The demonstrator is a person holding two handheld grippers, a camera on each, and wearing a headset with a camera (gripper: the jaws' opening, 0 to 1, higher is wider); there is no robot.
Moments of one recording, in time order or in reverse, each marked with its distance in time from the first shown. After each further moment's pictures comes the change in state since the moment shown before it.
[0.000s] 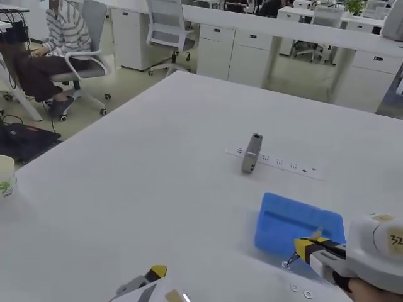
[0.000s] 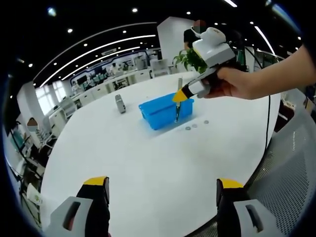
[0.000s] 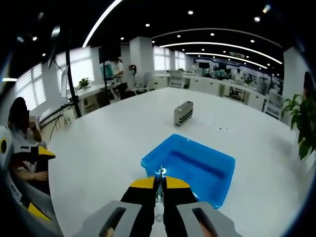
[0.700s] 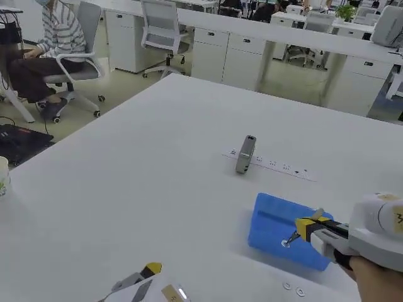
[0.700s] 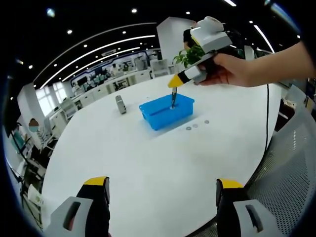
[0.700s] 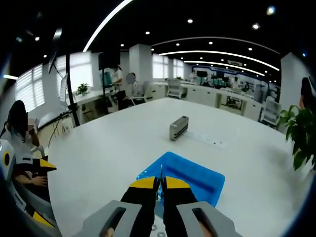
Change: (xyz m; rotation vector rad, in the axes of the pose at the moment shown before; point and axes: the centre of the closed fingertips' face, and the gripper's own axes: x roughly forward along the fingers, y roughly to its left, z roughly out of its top) left arm -0.001 0.000 0.001 0.008 -0.005 0.007; right arm -0.010 -0.009 0.035 -0.024 -0.067 -0.030
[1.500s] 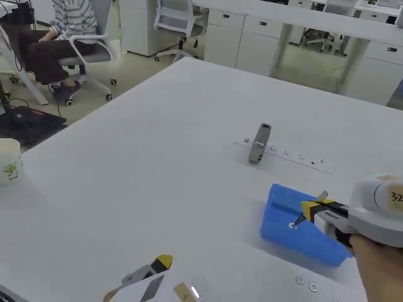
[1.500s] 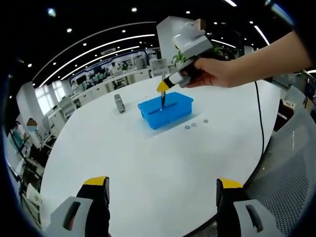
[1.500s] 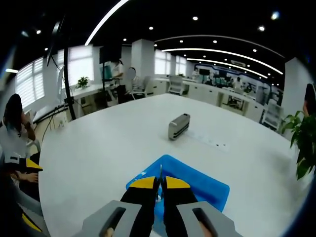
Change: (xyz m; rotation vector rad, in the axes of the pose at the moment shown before) left arm 0.001 -0.001 -0.002 -0.007 0.009 -0.014; right arm 0.047 -0.010 -0.002 -0.036 0.049 0.003
